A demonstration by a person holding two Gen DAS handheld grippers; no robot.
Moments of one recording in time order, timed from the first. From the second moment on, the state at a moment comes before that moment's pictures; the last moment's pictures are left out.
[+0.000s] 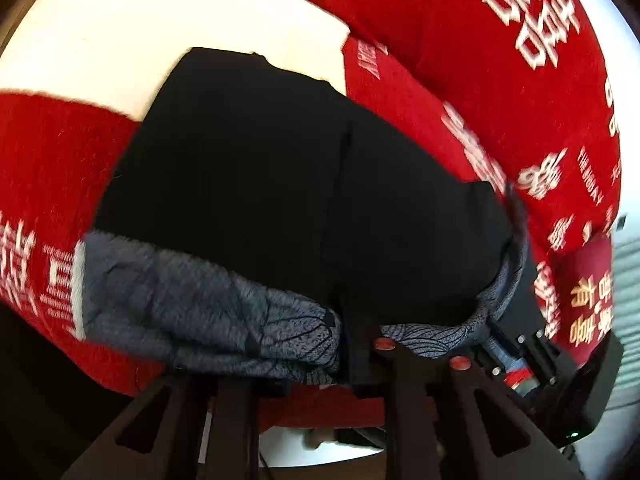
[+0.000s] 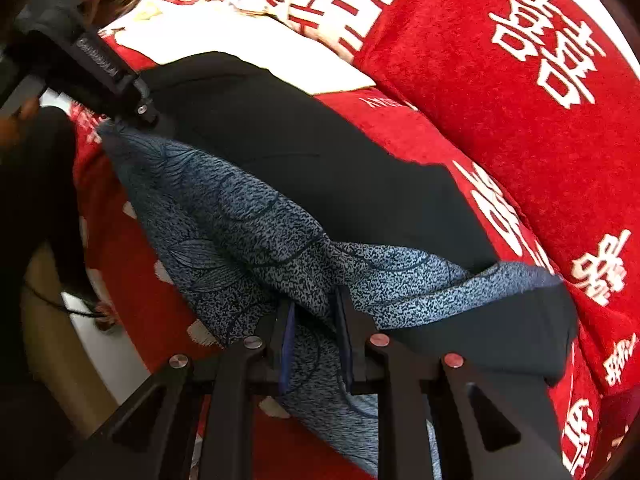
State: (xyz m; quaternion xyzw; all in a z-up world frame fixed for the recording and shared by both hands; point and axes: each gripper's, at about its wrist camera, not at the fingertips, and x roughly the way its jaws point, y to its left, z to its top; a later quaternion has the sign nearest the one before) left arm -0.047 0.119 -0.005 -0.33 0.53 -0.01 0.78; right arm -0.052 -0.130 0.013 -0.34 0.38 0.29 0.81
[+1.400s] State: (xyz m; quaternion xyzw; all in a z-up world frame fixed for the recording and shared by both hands) left arm -0.006 -0.004 0.015 -0.04 0.58 0.00 0.81; right arm 0.244 -0.270 0.005 0.01 0.61 -0.08 0.79
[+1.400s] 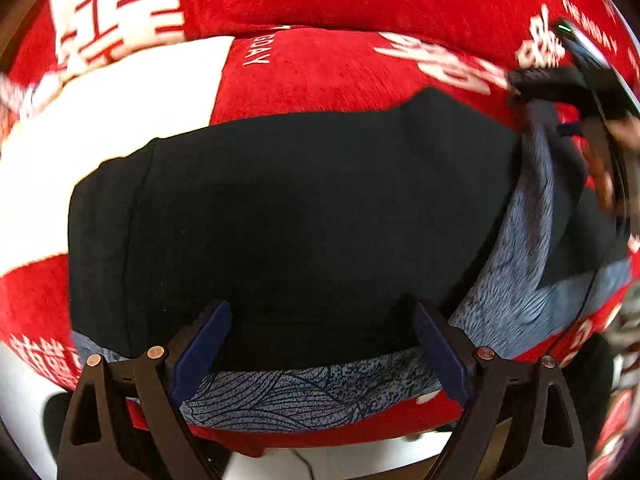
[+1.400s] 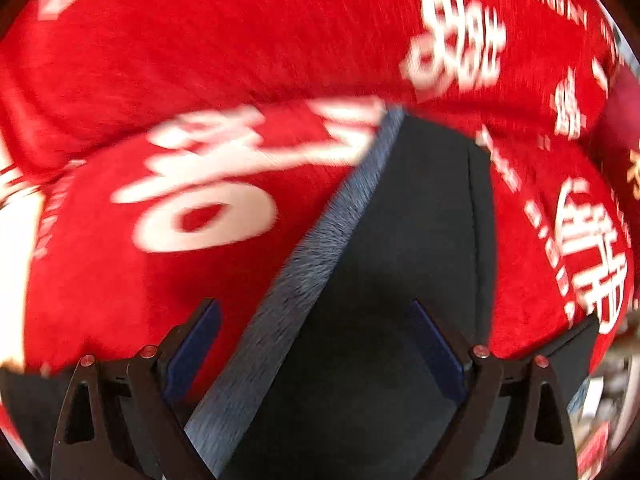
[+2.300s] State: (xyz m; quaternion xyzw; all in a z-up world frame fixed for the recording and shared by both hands) left arm 0.001 -0.081 0.013 0.03 0.59 -0.07 0.80; right arm -0.043 -0.374 0.043 0.00 0.49 -0.11 0.86
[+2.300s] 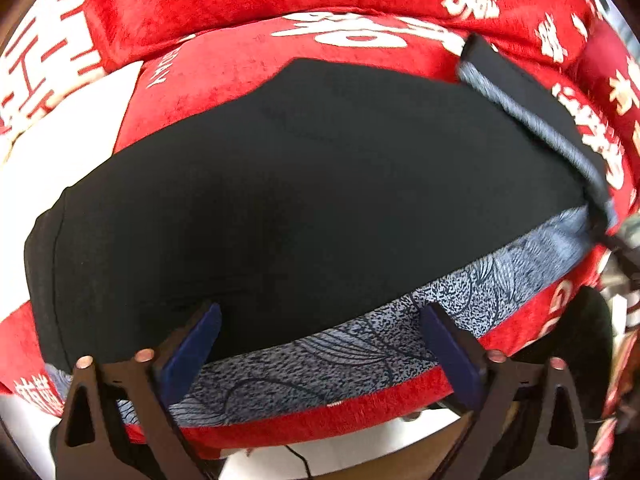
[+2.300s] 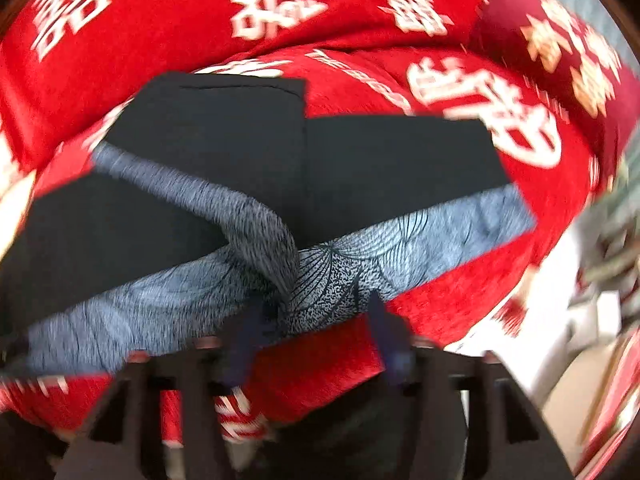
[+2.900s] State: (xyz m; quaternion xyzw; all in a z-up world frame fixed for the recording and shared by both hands) left arm -0.004 -0.092 0.007 0.06 0.59 -0.05 0.80; right arm 0.064 -0.302 0.034 -0.20 0.51 0.02 0.84
